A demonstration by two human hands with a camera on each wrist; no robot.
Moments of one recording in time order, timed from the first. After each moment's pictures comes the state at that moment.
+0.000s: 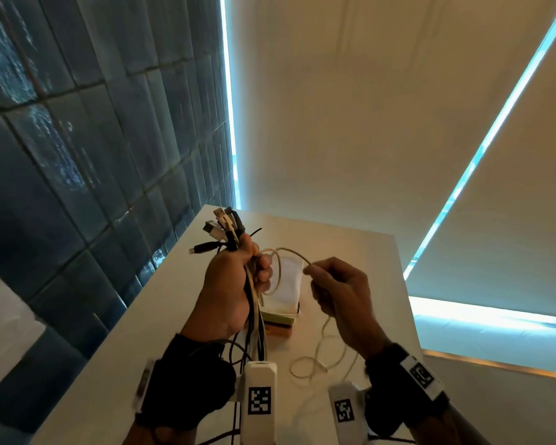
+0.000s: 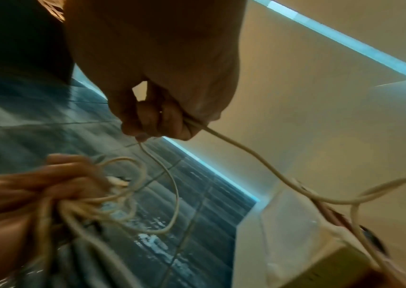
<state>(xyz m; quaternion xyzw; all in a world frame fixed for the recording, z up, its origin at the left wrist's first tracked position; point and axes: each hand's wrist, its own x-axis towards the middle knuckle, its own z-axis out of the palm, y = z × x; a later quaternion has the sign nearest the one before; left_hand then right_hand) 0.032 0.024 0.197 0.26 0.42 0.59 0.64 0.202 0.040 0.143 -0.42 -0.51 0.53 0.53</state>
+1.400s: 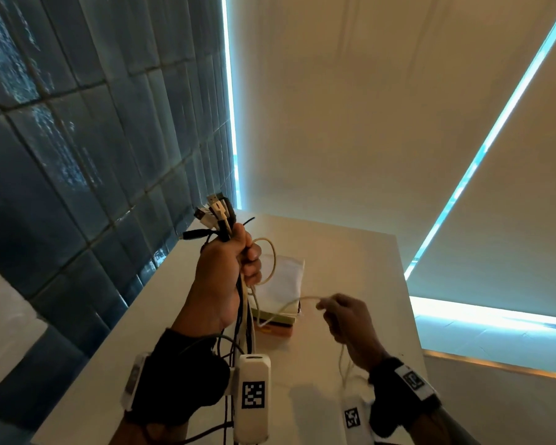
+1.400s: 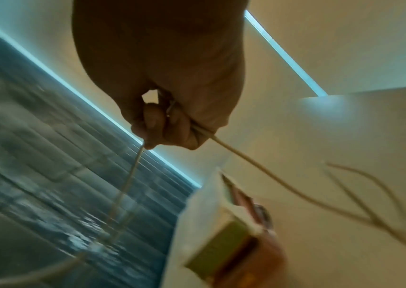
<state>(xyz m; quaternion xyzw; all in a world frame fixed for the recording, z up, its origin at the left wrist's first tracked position) 0.022 0.025 0.205 0.31 0.43 0.61 0.59 0.231 0.050 0.069 -0.57 -0.46 0.55 0.41</state>
